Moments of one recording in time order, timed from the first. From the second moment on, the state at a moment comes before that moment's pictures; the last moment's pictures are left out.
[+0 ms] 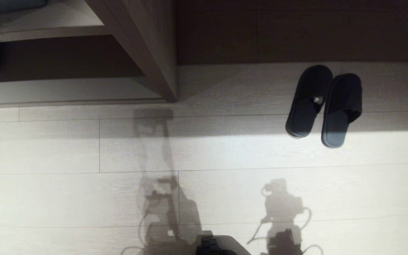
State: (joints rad) left arm 0.01 0.00 0.00 0.00 0.00 0.00; right arm -0.01 0.00 0.00 0.01 0.03 -0.07
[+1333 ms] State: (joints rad) left arm 0.01 0.00 0.00 0.00 0.00 0.00; right arm -0.01 0.00 0.00 0.01 0.03 -0.07
